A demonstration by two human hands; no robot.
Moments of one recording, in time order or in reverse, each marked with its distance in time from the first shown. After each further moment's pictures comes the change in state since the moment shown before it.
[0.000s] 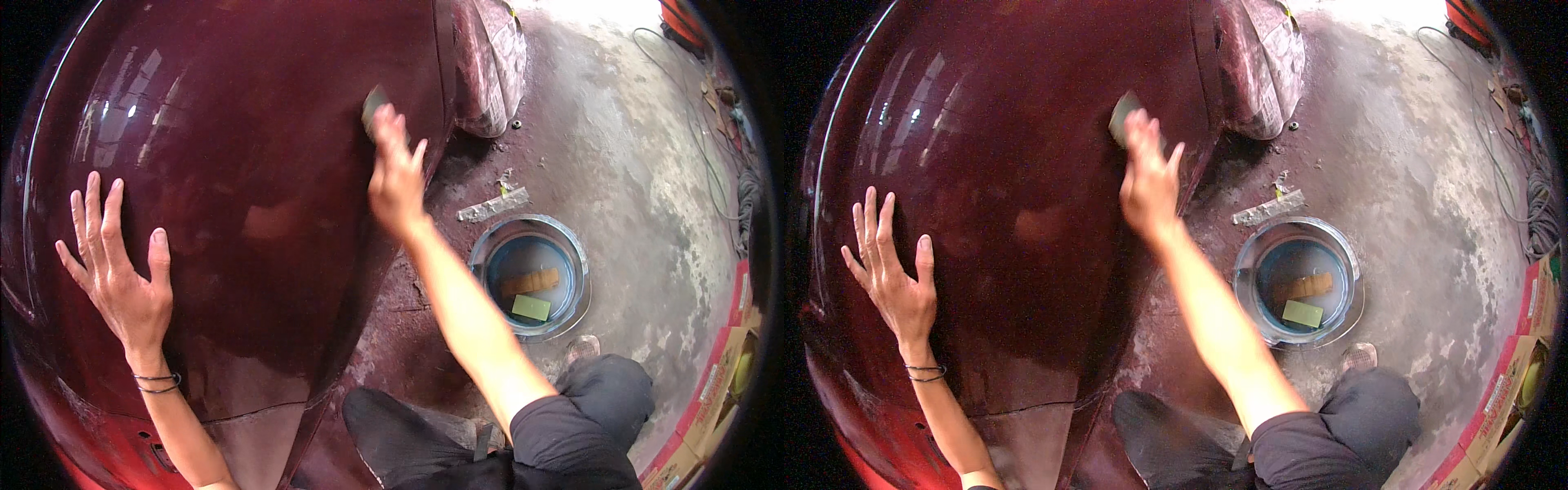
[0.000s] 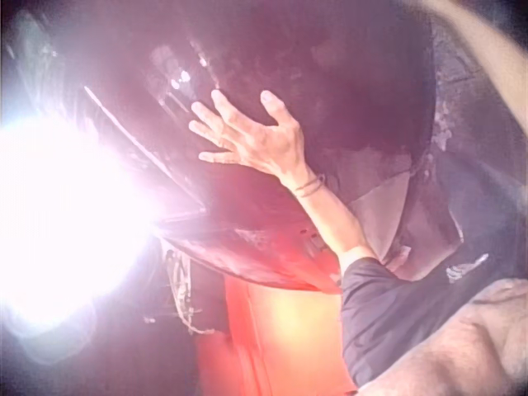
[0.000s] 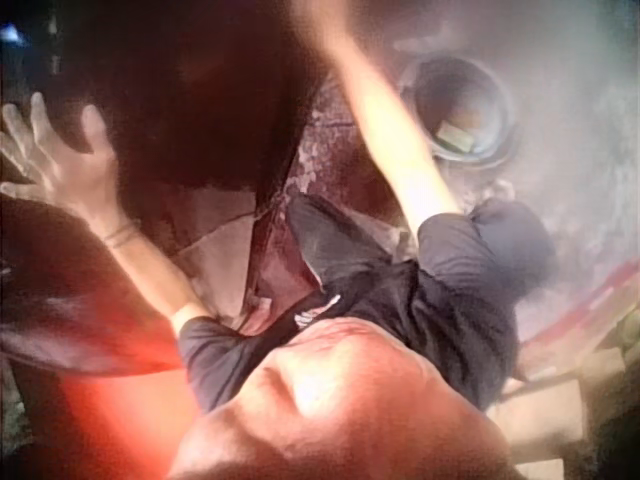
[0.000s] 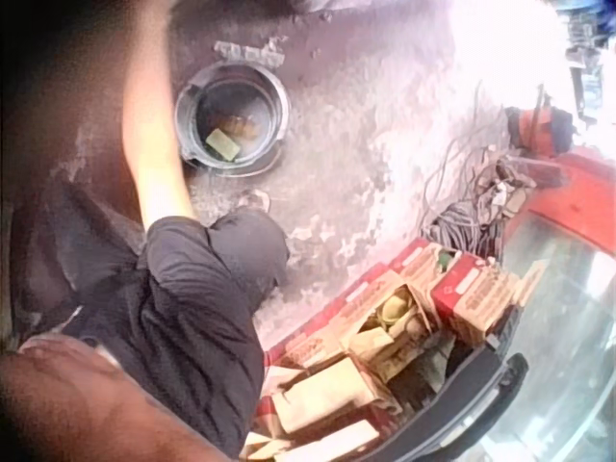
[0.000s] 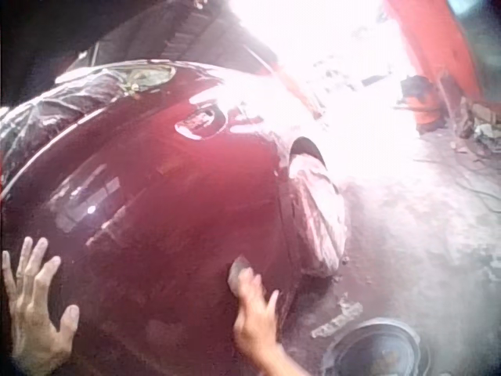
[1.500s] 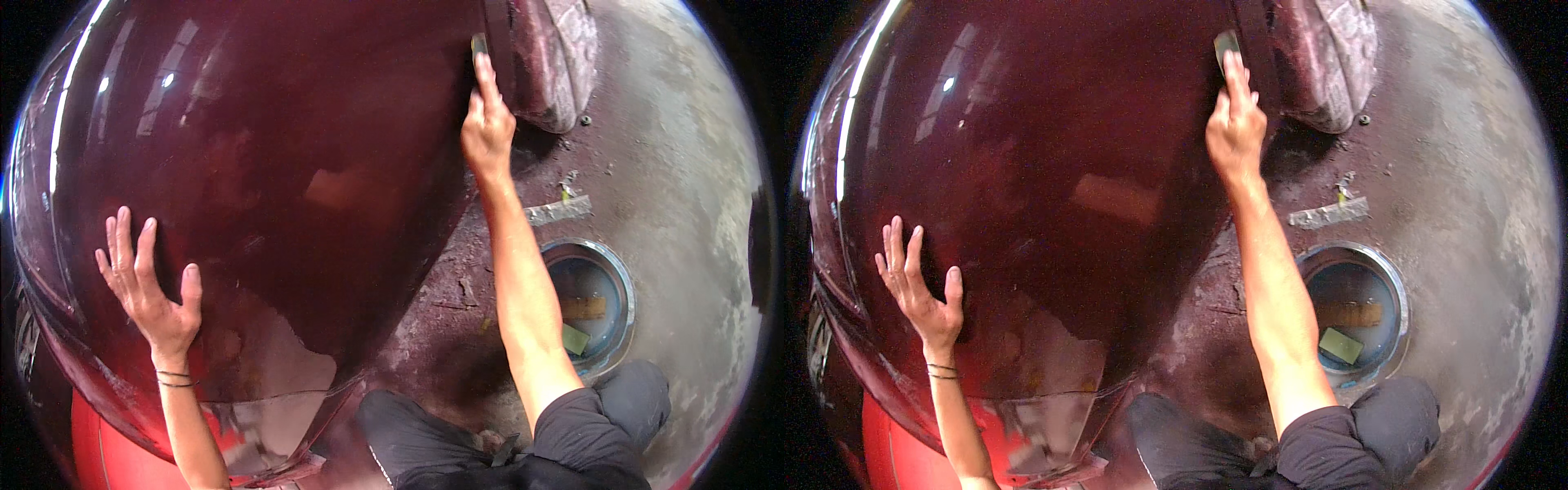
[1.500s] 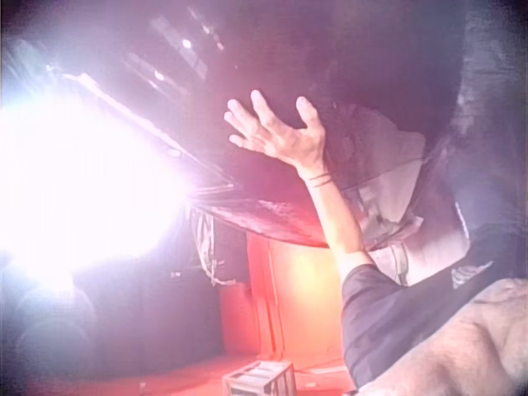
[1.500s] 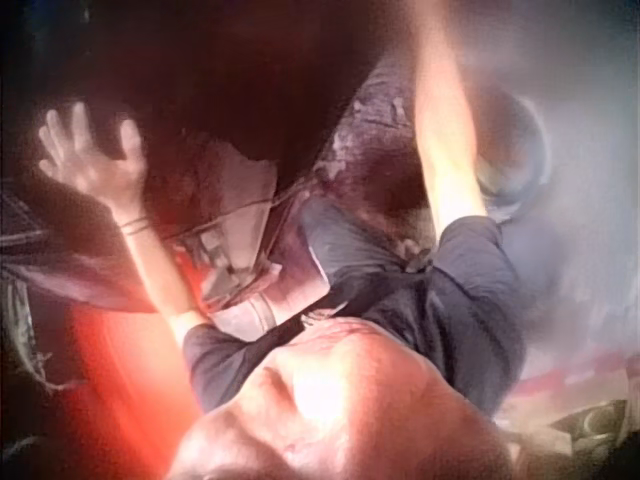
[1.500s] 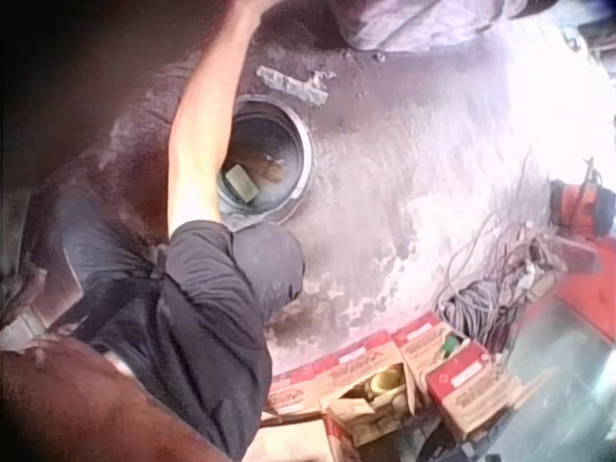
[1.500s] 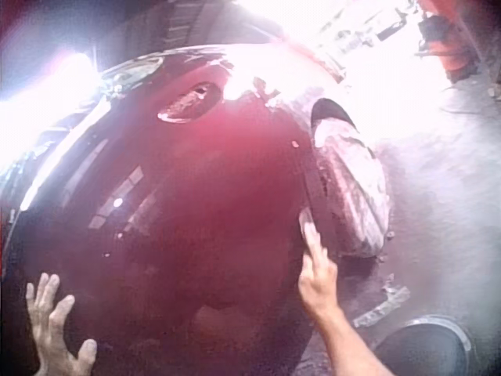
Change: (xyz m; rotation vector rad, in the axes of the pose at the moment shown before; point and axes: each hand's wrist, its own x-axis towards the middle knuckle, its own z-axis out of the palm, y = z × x) left_hand 0.019 0.014 -0.012 -0.072 -0.156 0.153; right_hand 0.090 0.097 -0.007 0.355 0.204 0.173
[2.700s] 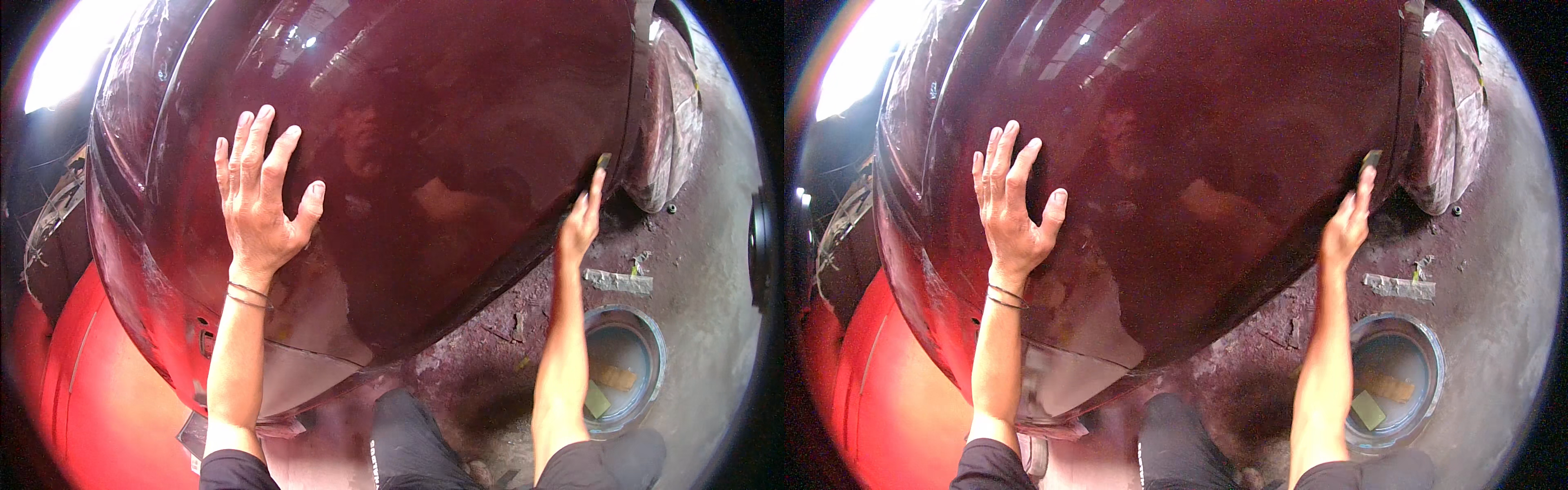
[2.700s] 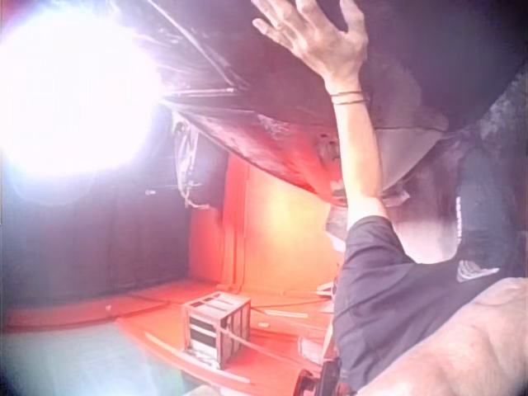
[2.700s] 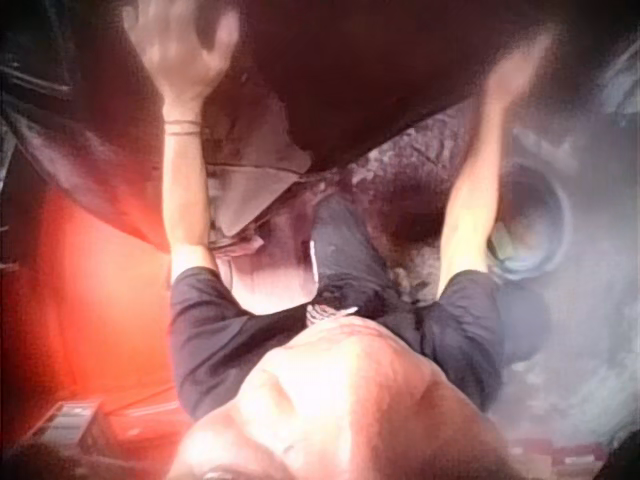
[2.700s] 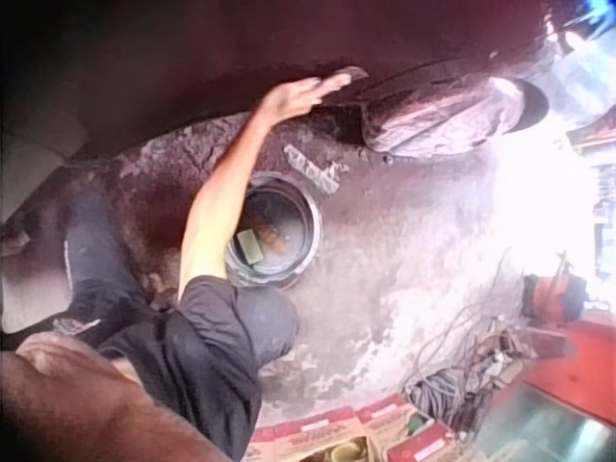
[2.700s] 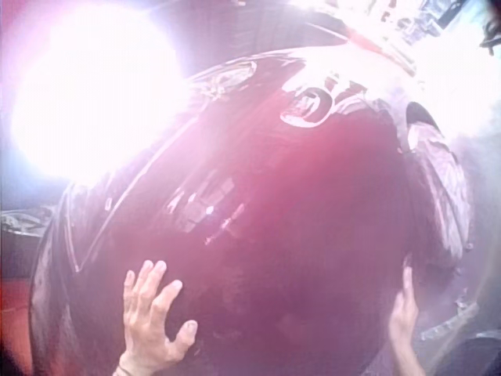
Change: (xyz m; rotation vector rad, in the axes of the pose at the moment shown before) left_hand -0.006 -0.001 0.003 -0.024 0.066 -0.130; right_hand -0.088 0.010 -0.004 0.043 -0.066 0.102
